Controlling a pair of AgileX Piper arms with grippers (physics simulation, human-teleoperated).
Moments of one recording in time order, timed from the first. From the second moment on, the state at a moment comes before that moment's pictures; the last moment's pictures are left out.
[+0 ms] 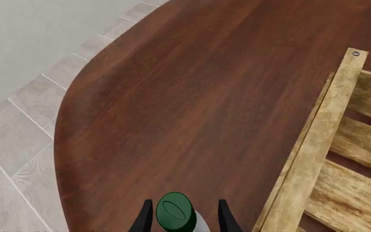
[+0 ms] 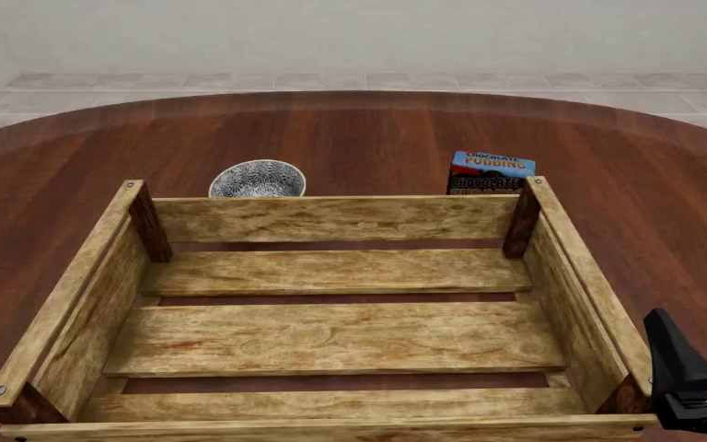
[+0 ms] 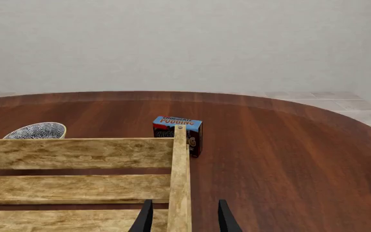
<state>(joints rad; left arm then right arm) 0.71 0.14 -0.17 0.51 0.17 0.01 0.08 0.00 -0.04 0.01</state>
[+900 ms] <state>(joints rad) 0.75 0.23 -0.10 0.40 0.19 0.01 0.08 0.00 -0.04 0.01</state>
